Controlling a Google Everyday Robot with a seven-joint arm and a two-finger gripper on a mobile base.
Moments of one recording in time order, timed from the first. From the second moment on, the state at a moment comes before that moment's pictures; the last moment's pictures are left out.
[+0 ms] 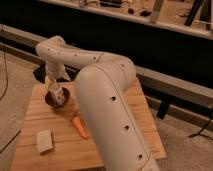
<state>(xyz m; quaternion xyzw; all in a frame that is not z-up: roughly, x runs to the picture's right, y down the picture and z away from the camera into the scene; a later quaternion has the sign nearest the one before) -0.270 -0.026 0.831 -0.32 0.05 0.42 0.85</state>
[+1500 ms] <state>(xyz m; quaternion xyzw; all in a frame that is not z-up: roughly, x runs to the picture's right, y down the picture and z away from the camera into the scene) -0.088 -0.094 0.755 -0.19 0.10 0.53 0.82</state>
